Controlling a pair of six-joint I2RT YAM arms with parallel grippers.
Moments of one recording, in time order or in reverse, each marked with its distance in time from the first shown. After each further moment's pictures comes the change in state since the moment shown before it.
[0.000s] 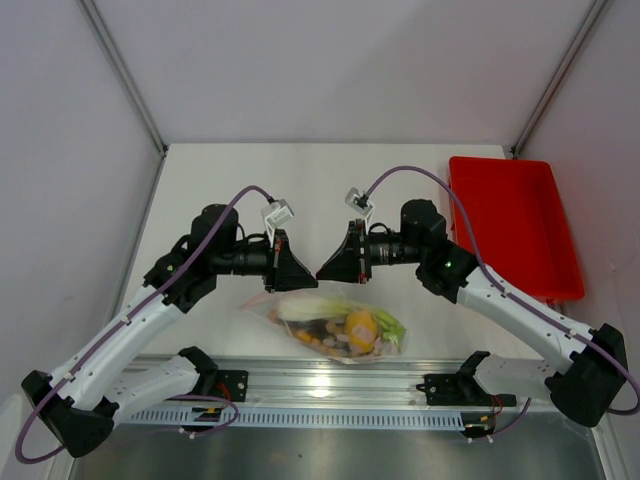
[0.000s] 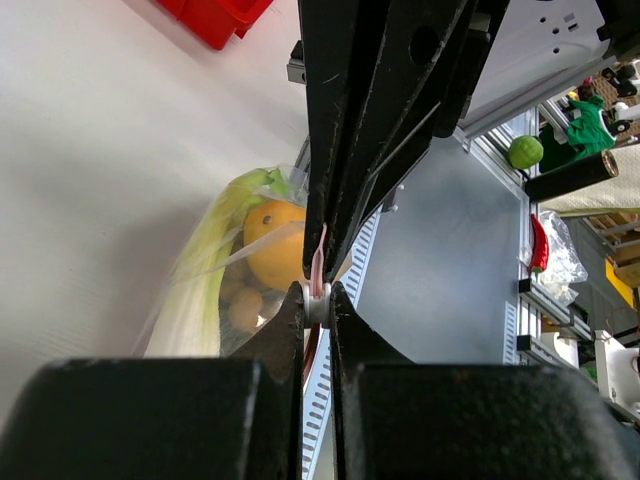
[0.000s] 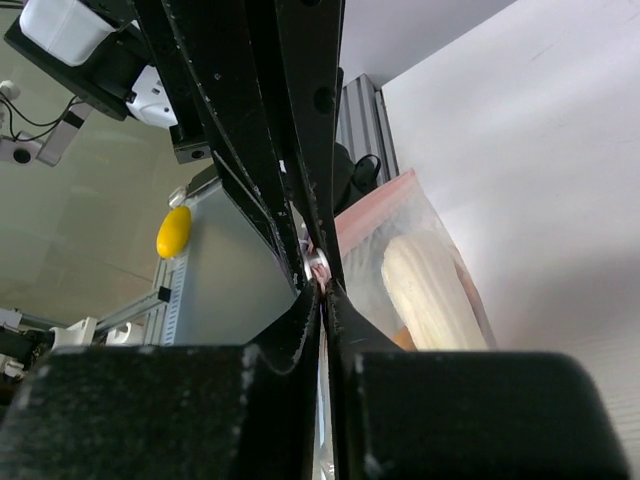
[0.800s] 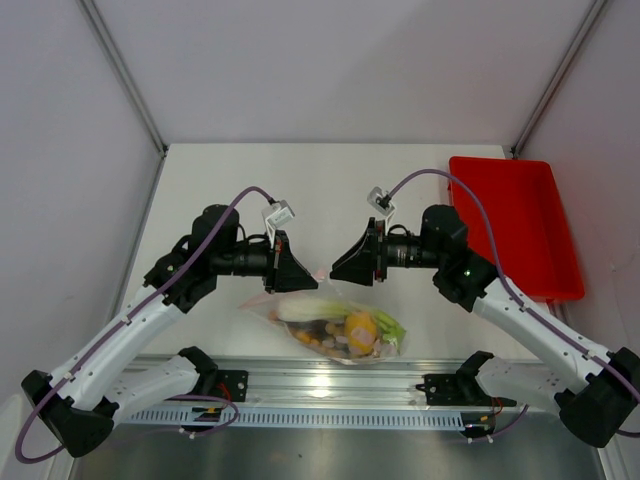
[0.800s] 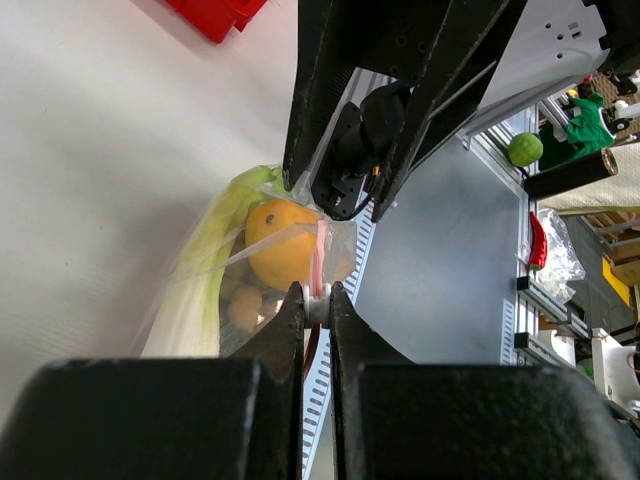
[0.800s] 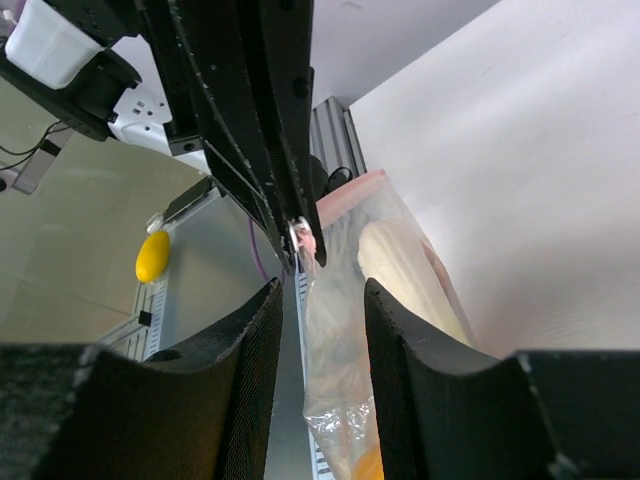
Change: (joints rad) left arm 0.000 0.000 0.000 -0.014 -0.001 0.000; right arm -0.063 -0.119 -0.063 -0.038 0.044 0.002
